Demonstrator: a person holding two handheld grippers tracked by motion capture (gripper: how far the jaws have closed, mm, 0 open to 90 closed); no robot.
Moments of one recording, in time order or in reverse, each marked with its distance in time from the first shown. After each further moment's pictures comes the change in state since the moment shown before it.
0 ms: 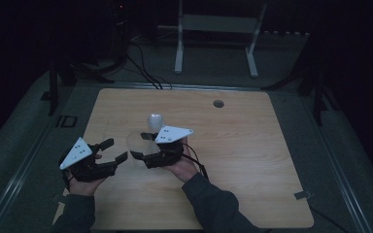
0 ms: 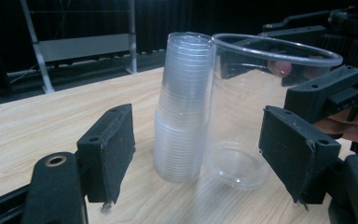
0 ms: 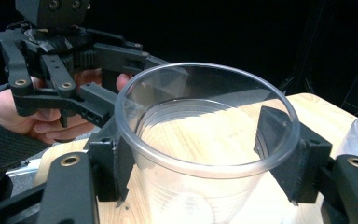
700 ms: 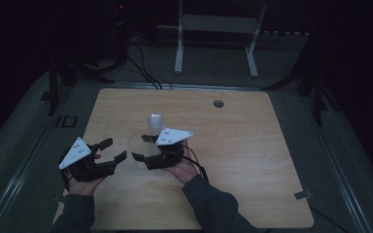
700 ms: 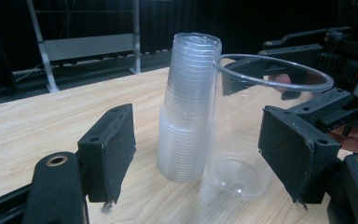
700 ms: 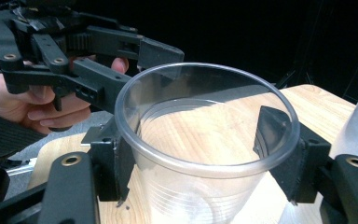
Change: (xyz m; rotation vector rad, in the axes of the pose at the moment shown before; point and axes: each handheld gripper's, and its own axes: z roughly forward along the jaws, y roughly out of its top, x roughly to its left) left arm 0.001 0.000 -0.001 -0.002 0.015 -0.008; right arm -0.002 -0.012 0.003 0.011 -0.002 0.016
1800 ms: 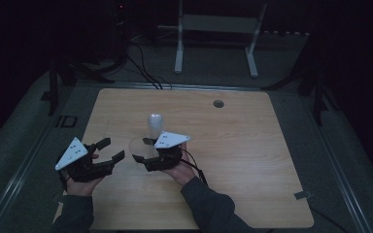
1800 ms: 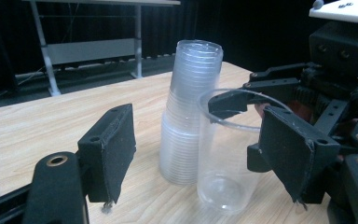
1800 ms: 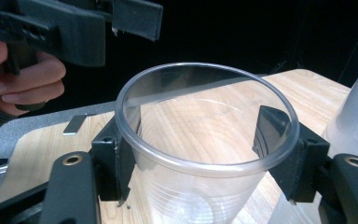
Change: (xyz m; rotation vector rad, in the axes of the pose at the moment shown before) left arm 0.001 0.001 -0.005 -0.021 0.005 -0.008; right arm -0.003 -0.022 0.012 0.023 -0.041 0.011
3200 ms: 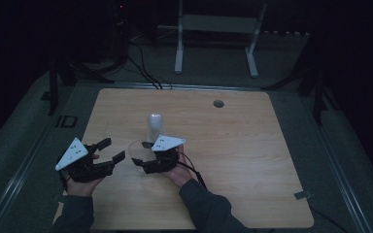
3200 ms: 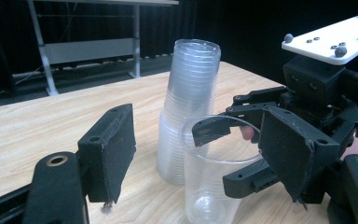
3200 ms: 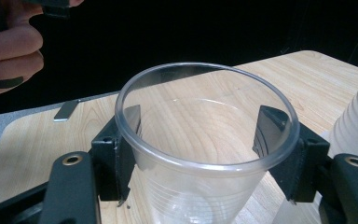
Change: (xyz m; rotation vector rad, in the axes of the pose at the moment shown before) left arm -0.001 -0.001 0.000 0.002 -0.009 -0.002; right arm -0.002 -0.020 0.016 0.035 -0.002 0.016
